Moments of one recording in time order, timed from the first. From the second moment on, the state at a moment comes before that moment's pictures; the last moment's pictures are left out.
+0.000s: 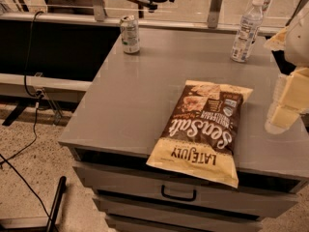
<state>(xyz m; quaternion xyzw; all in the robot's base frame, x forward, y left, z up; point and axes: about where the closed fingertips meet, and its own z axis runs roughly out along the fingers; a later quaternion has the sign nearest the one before) 0.438 -0.217 0.977 -0.60 0.78 -0.03 0.16</state>
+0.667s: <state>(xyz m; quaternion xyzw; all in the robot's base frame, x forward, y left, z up) 0.441 -0.215 0.975 -0.61 0.77 -0.04 0.16</state>
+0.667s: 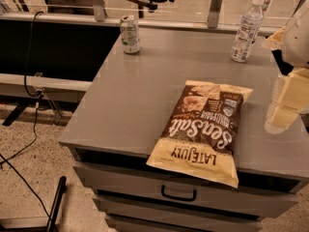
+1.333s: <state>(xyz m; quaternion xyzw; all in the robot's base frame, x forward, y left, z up) 0.470 -0.223 0.925 -0.67 0.73 -0.02 0.14</state>
